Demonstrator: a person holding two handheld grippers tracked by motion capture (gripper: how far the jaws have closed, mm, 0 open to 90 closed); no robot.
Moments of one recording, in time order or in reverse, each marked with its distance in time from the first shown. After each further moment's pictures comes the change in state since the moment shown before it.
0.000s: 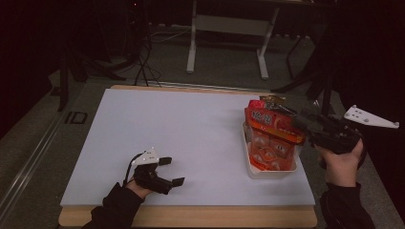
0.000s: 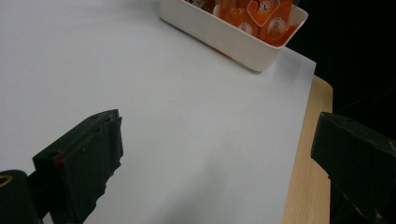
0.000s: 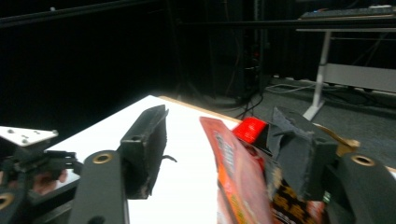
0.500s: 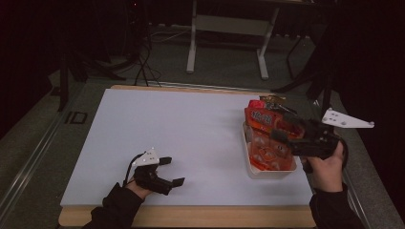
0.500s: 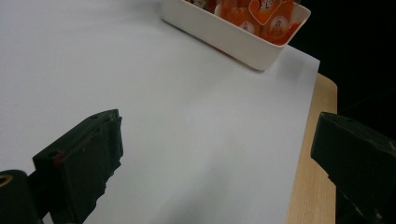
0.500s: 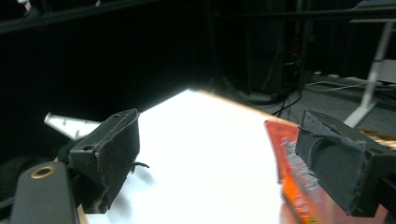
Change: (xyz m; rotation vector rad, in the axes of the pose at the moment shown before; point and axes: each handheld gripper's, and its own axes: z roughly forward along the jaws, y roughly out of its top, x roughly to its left) left arm -0.001 -0.001 0.000 -0.006 0.012 0.016; right arm 0.037 -0.009 0.030 0.048 0.159 -0.015
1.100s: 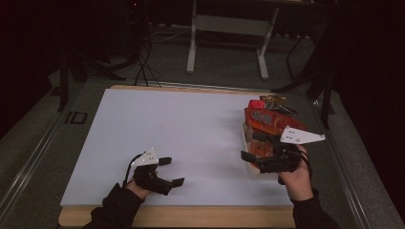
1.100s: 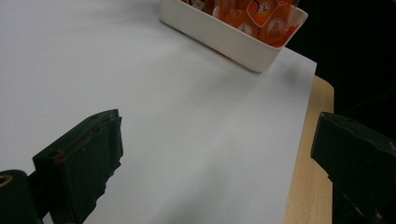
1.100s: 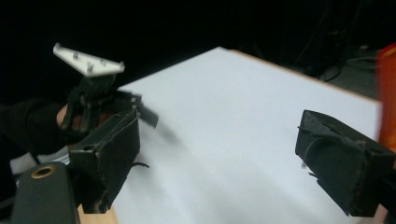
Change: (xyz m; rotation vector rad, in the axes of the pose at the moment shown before) left arm 0.000 -0.001 -0.001 -0.007 -0.010 -0.010; right arm 0.021 -0.054 0.053 0.117 0.096 -0.040
